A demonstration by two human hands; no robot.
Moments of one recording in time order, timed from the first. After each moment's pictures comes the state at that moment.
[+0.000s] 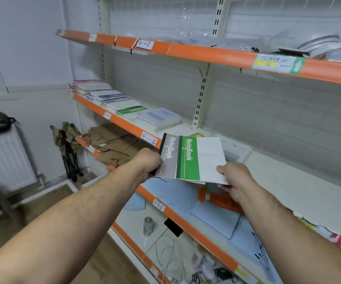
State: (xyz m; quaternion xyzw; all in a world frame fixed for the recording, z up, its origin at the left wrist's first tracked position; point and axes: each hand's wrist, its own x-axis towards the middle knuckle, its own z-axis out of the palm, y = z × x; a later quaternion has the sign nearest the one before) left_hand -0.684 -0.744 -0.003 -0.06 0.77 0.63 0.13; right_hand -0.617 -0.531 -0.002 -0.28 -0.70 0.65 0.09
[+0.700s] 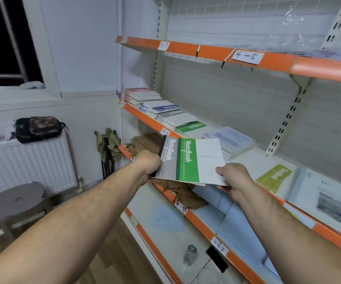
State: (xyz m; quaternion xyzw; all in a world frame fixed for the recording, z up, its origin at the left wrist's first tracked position) left_hand -0.863 -0.982 -0.011 -0.13 0.76 0.64 0.06; right_hand -0.832 -0.765 -0.004 -0.23 -0.74 0.64 0.03
